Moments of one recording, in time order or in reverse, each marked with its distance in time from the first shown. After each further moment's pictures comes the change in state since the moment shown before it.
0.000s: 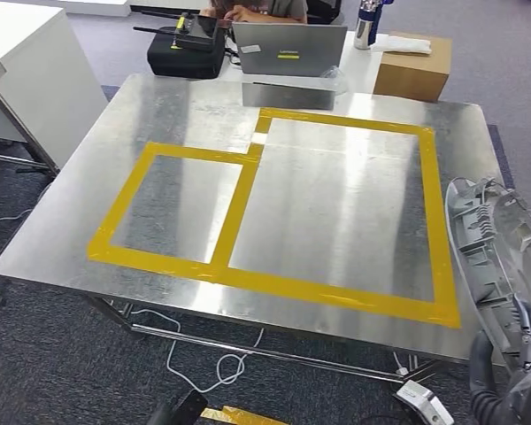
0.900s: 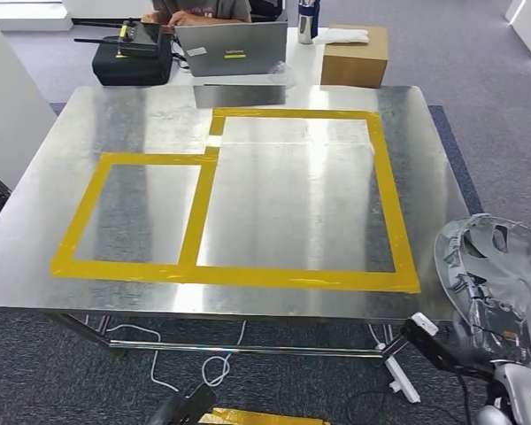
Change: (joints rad) left arm -0.036 -0.006 -0.062 0.000 -0.021 -0.050 0.047; right arm -0.370 -0.239 -0.108 0.496 -0.161 0.664 0.052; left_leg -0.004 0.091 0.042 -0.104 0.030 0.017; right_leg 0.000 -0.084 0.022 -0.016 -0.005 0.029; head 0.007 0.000
